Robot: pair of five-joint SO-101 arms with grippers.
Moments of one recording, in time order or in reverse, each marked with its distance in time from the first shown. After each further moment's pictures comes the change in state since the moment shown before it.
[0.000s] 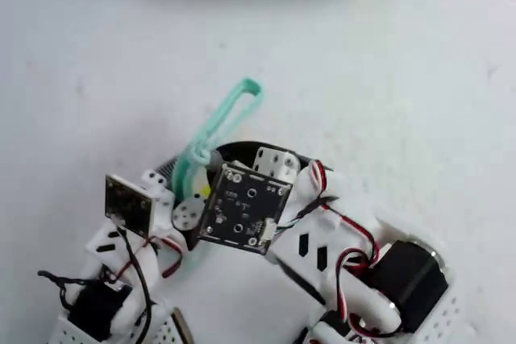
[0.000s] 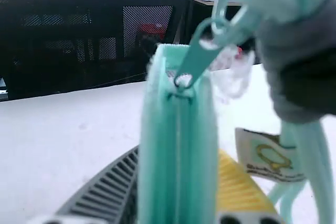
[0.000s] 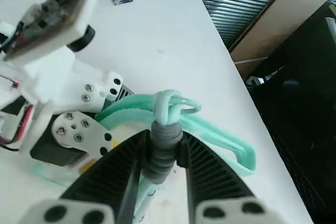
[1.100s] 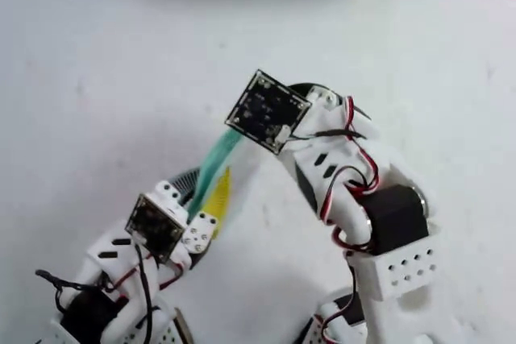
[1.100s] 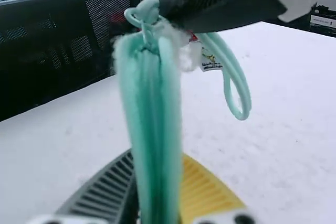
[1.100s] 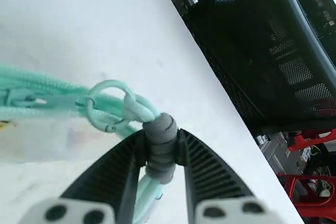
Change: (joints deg) left arm 7.1 0.0 -4.0 9.1 -10.7; right arm 29.2 5.9 8.6 -11.3 9.7
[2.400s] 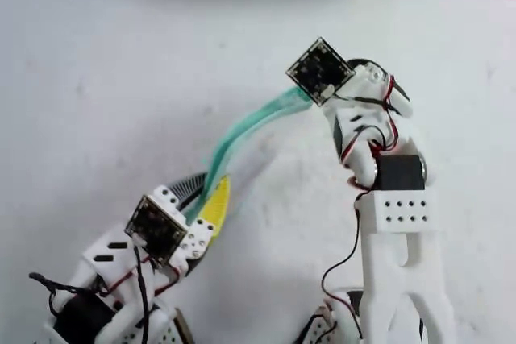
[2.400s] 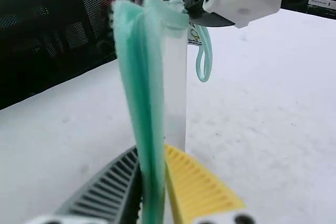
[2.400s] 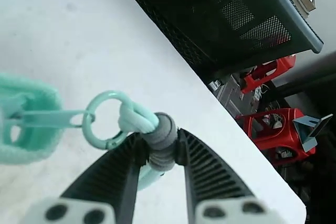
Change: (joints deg) left arm -0.2 0.2 -3.5 6.2 -0.9; right arm 18.8 6.2 18.7 -29.3 4.4
